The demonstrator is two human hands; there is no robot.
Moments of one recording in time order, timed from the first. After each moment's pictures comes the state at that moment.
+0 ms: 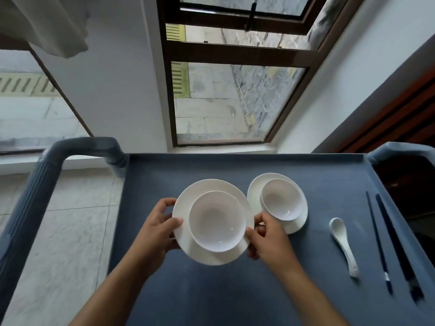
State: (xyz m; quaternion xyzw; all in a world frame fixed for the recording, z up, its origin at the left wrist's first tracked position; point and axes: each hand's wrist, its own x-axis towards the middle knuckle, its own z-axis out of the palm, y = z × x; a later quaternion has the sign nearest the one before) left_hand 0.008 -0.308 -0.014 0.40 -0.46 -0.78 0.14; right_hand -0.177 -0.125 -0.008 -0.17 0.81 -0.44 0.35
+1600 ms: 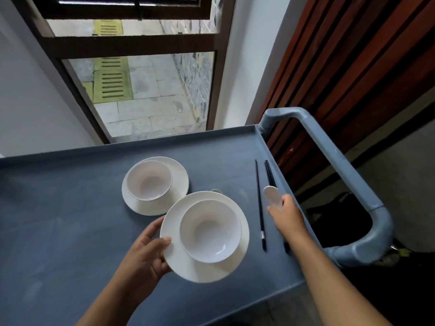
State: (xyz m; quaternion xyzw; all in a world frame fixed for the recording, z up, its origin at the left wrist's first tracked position) left_hand -0.150 -0.056 -0.012 0.35 -0.34 -0.87 0.07; right_hand -0.414 0.150 -0.020 -0.04 0.93 -0.33 0.17
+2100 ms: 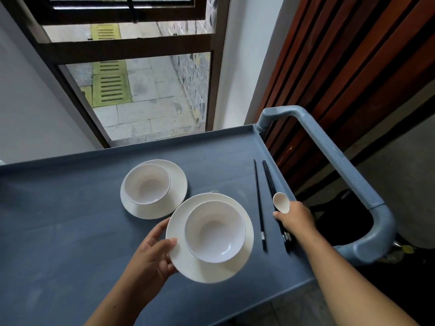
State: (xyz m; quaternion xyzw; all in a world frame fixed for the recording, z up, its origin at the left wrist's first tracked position) left_hand -0.163 -0.051 -0.012 0.36 -0.33 -0.87 0.06; right_hand -0.448 0.171 -0.041 -0.03 0.97 -0.17 0.19
